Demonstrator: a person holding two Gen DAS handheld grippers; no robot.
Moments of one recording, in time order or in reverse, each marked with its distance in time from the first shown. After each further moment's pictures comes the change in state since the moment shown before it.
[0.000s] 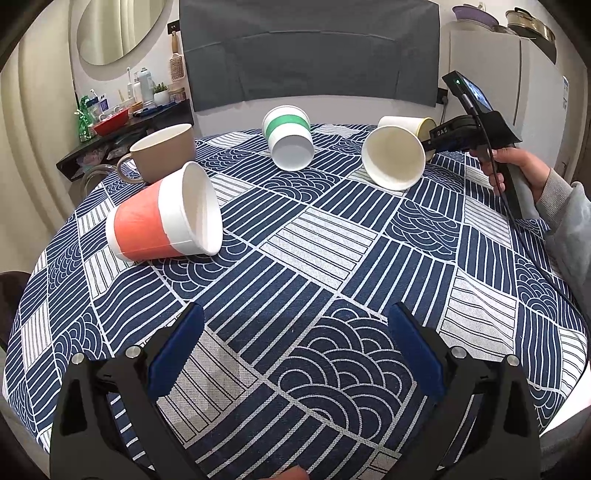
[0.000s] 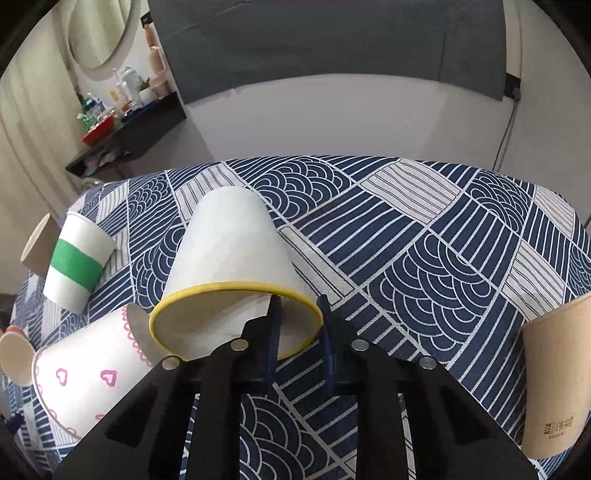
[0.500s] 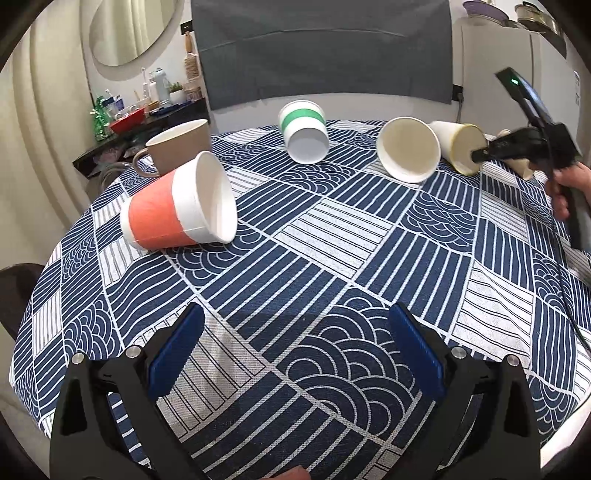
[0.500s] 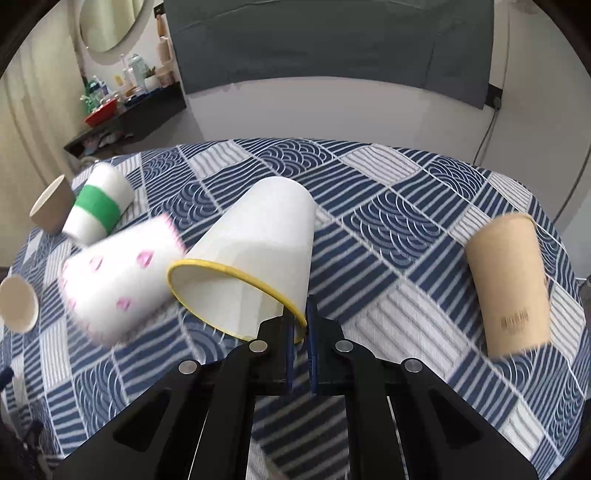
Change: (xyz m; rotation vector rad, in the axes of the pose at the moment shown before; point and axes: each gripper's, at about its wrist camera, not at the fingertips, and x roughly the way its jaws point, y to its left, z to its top) left arm 0.000 -0.002 -0.008 -0.016 -0.002 0.087; right arm -0.066 0.012 -0.066 -0.064 -0.005 -0.088
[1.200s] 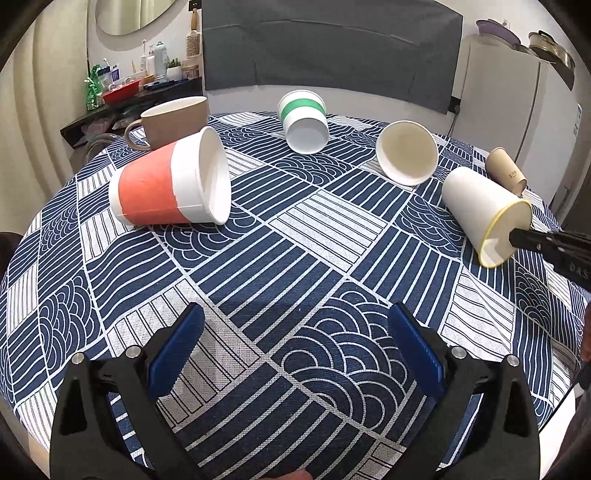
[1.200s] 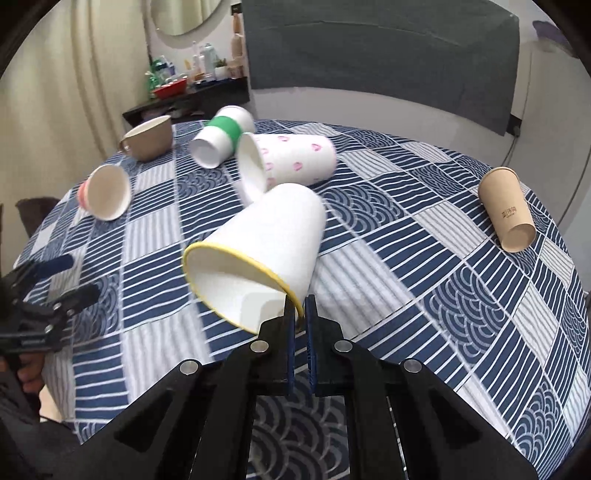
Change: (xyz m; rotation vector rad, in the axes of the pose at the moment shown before) left arm 0.007 0.015 -0.001 -0.092 0.042 -0.115; right arm -0.093 0.084 -0.115 -0.134 -0.071 0.101
